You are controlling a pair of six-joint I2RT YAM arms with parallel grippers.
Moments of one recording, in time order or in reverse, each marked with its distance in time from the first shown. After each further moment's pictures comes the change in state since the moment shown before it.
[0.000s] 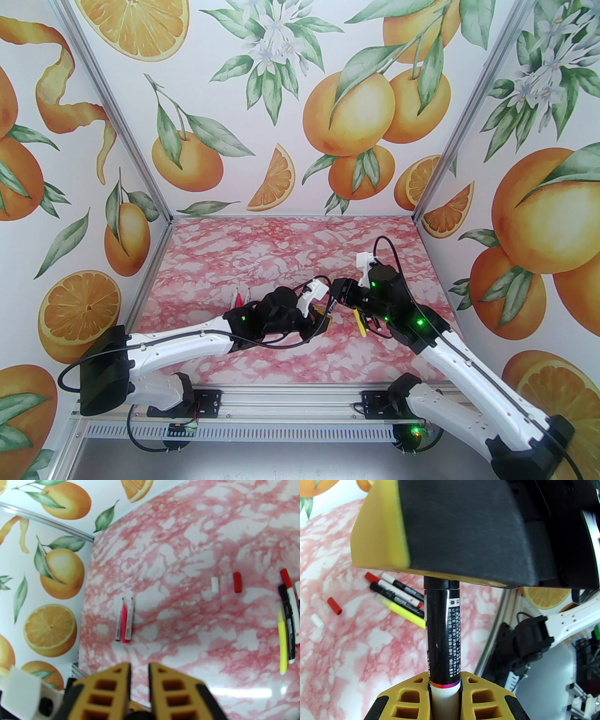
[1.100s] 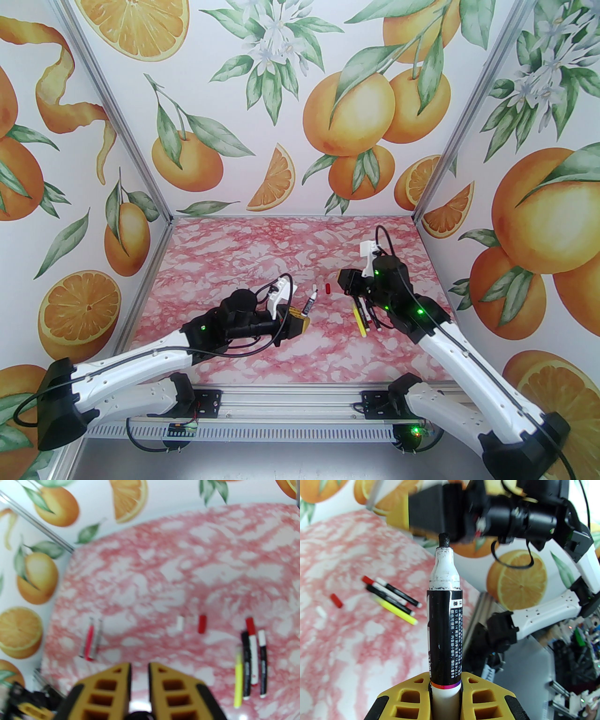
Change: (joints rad) left arm 0.077 -0.366 -0.162 -0.096 0.036 -0.027; right arm -0.074 0.125 0.072 -0.092 0.119 -0.313
